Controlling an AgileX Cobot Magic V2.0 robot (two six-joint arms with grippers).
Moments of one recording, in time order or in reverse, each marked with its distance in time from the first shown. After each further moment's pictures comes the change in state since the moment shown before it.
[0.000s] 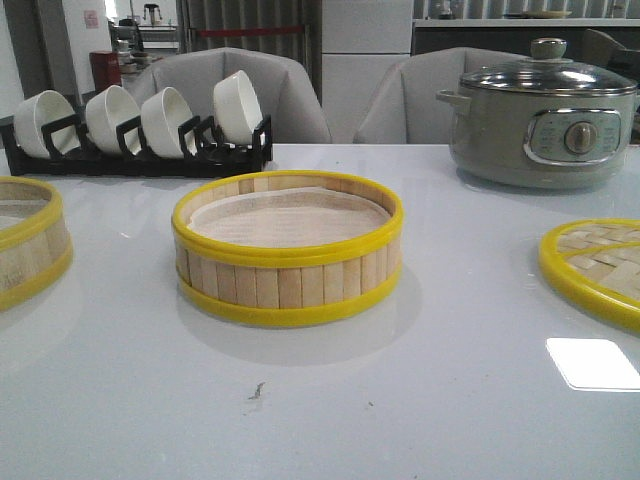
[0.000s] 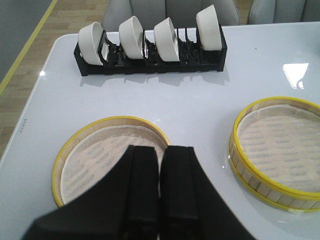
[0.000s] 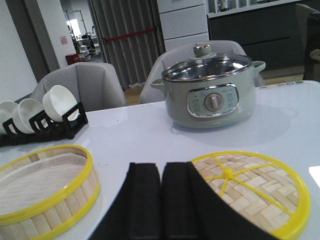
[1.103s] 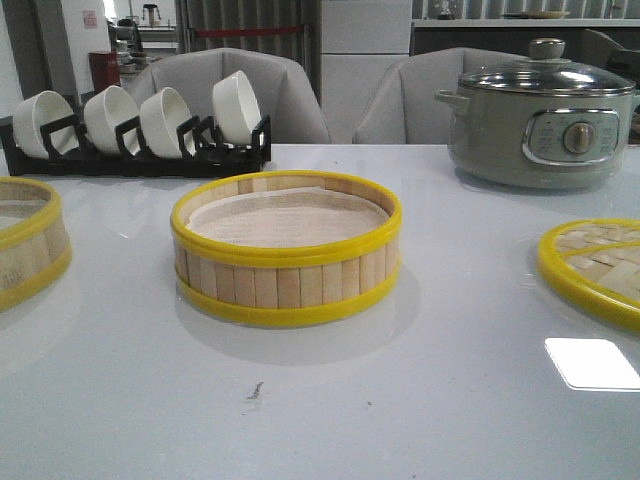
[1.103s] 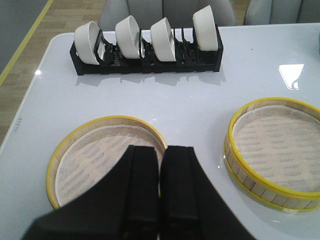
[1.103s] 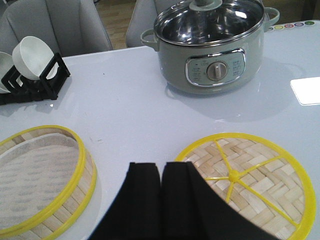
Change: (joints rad) left arm 0.000 0.000 0.000 -0.014 0.000 0.000; right arm 0.000 0.736 -0.531 0.000 0.132 0.002
